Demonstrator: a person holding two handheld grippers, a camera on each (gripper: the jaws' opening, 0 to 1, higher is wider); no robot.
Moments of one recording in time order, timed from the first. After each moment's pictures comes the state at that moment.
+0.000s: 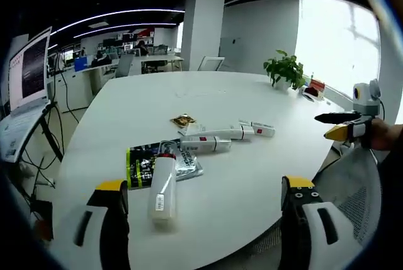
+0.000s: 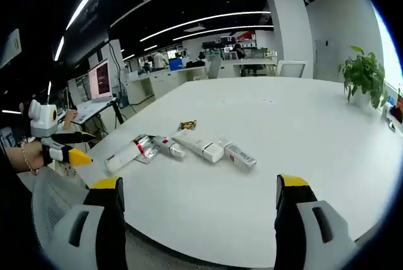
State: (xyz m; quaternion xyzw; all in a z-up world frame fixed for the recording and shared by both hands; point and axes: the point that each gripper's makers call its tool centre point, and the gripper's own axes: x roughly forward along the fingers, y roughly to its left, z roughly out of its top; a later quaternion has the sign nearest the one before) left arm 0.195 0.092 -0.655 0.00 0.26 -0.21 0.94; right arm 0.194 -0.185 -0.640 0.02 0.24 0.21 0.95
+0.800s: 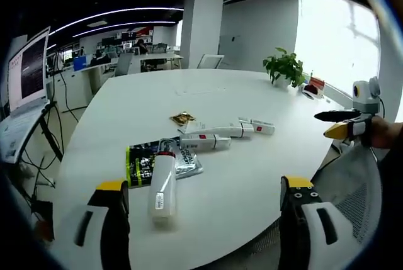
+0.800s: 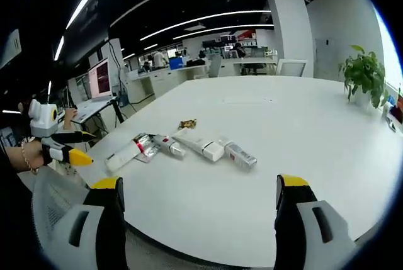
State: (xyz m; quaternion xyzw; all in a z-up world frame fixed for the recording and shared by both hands) left arm 0.193 0.089 -0.655 0.00 0.27 -0.21 0.94; right arm 0.194 -0.184 -0.641 0.01 0.24 0.21 0.95
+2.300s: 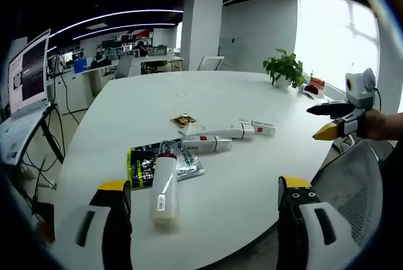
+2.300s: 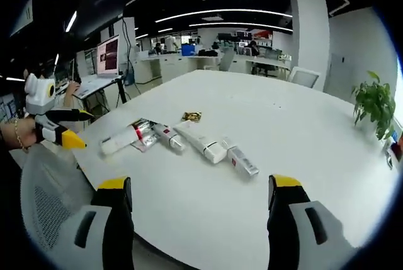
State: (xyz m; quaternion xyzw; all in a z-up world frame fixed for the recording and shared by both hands) left arm 0.194 0.091 -0.654 0.01 0.26 -0.21 0.94; right arm 0.218 -0.168 -0.642 -0.09 0.26 0.25 0.93
